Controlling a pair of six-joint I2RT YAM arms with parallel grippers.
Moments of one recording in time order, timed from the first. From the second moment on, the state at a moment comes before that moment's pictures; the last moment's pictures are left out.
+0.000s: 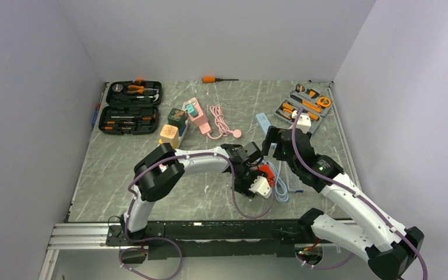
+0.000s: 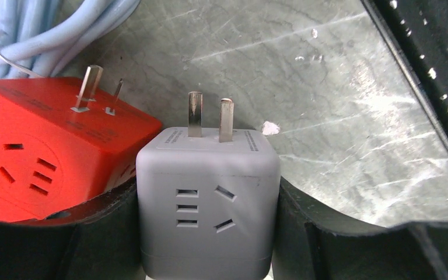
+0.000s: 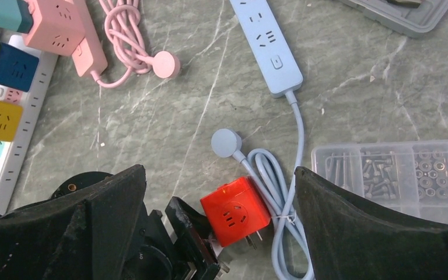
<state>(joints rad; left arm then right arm) -1.07 2.04 1.44 -0.57 0.50 1.10 0.64 0.87 0.86 -0.57 0.46 0.56</state>
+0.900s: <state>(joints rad) -0.96 1.79 1.64 -0.96 0.42 0.68 0.53 1.03 0.94 -0.56 0.33 0.57</state>
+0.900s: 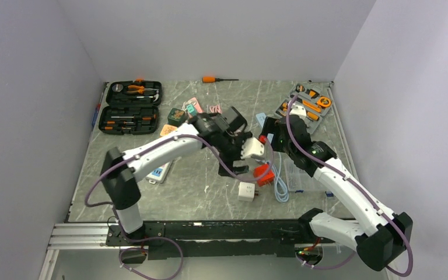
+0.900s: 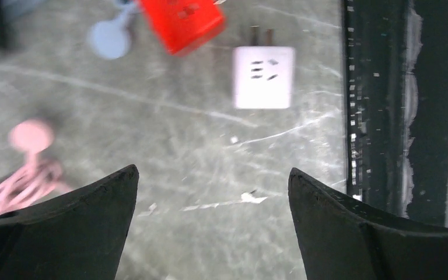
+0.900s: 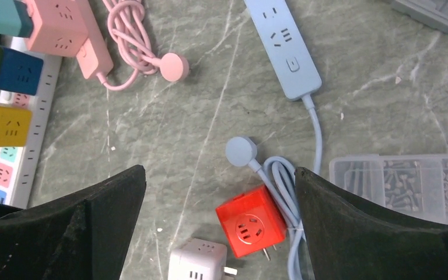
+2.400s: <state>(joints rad) -0.22 1.86 1.60 -0.53 0.21 0.34 0.69 2.10 1.54 -0.12 0.10 0.30</state>
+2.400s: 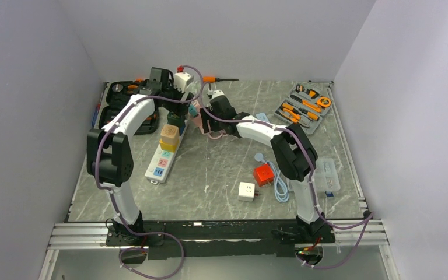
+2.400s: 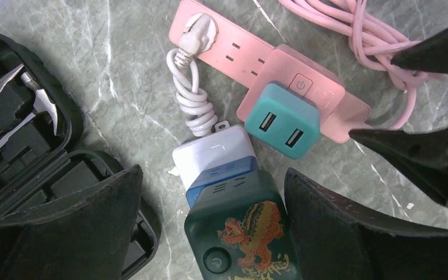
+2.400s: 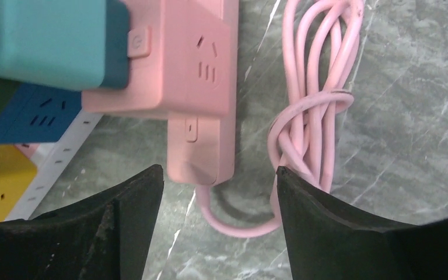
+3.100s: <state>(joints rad) -0.17 1.77 1.33 -0.44 0.14 0.45 0.68 2.05 1.30 0.00 0.07 0.36</state>
